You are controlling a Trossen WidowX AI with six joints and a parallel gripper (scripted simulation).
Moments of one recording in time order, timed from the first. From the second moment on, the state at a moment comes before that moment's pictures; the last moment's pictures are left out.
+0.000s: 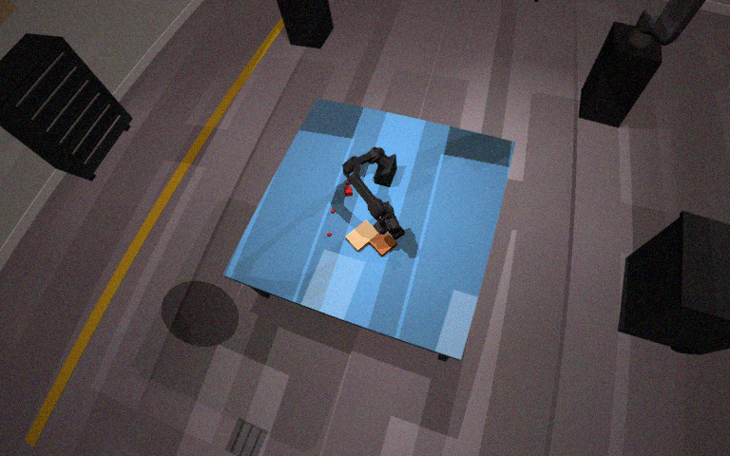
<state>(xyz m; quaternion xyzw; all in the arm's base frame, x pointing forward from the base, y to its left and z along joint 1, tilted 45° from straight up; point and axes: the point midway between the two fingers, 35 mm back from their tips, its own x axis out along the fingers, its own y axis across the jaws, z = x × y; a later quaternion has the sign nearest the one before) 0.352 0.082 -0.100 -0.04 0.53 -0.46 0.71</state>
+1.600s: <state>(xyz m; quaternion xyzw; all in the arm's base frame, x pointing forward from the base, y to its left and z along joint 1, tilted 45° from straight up) 0.379 0.048 -0.143 -0.08 0.55 -0.43 0.71</state>
